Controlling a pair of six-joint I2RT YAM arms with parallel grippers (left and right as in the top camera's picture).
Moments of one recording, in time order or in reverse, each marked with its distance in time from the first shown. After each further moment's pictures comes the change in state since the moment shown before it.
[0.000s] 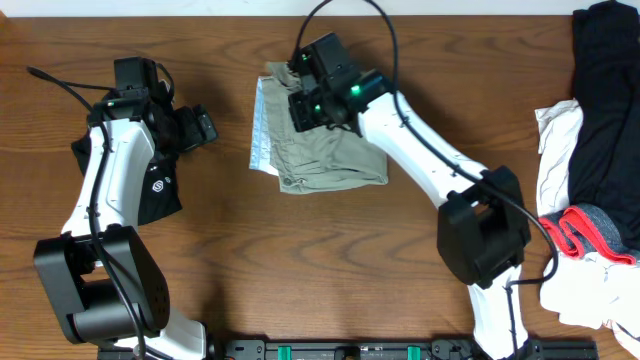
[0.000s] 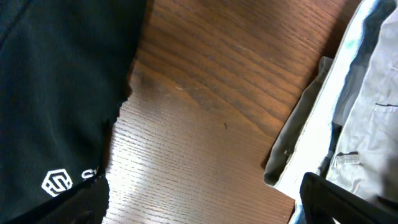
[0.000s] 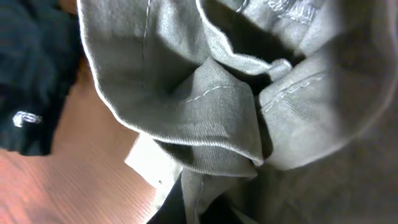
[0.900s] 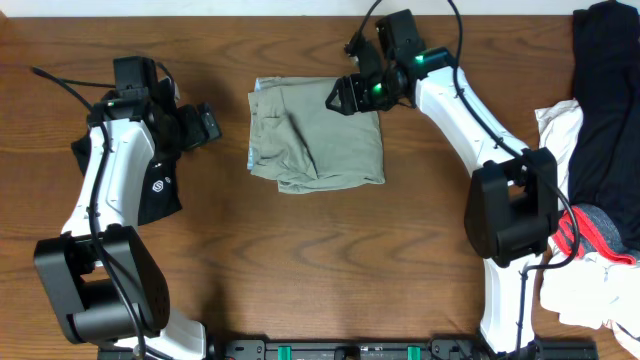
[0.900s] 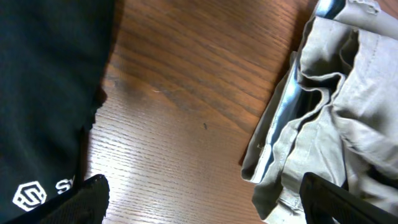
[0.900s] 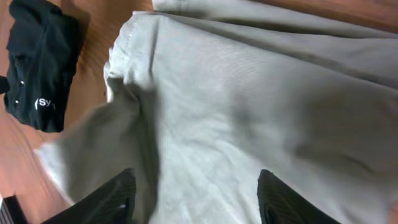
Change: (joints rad) left arm 0.000 0.000 0.000 0.019 0.077 0.027; right arm -0.267 0.021 0.000 -0.137 -0.296 -0.139
